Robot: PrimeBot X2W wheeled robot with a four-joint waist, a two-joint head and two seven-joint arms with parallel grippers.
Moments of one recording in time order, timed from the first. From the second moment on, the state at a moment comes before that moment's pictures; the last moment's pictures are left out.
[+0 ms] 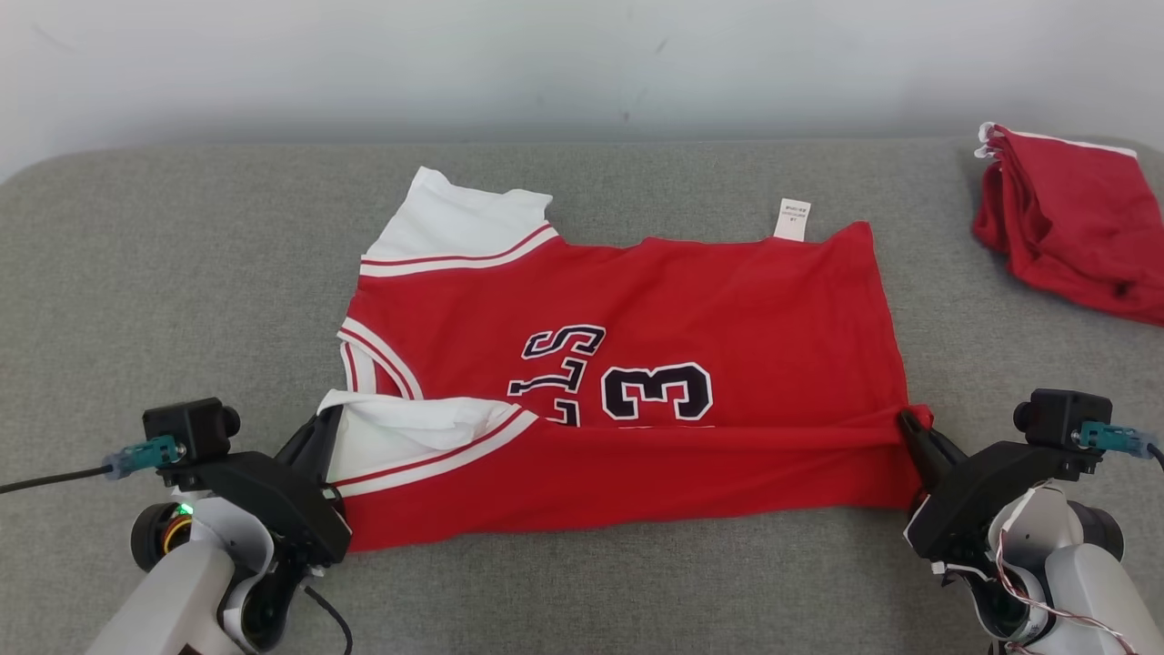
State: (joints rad) left arm -0.56 0.37 -0.54 0.66 -1.00 -0.12 -0.05; right arm -0.29 -0.18 -0.08 0.34 0.47 0.13 0.35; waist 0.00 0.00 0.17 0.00
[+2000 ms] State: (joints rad) left arm -0.35 0.29 -0.56 0.74 -0.86 -0.12 -0.26; right arm -0.22 -0.19 0.00 0.62 0.36 0.13 0.02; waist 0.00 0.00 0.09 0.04
